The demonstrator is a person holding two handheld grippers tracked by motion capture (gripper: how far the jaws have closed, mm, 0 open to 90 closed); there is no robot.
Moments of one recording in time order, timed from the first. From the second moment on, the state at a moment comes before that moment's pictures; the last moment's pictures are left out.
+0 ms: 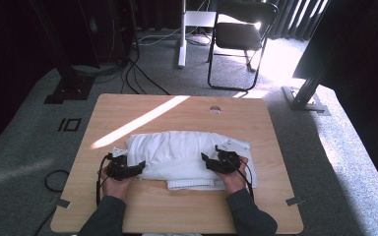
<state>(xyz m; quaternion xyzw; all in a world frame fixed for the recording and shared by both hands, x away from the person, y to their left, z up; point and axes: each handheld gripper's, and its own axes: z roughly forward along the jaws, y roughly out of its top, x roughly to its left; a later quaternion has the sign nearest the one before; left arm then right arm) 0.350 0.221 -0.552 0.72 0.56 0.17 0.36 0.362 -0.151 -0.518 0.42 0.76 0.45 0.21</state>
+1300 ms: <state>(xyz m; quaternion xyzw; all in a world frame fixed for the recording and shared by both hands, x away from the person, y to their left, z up) 0.355 0.225 -0.437 0.69 0.46 0.20 0.52 0.375 -0.084 -0.554 0.39 0.82 0.39 0.17</state>
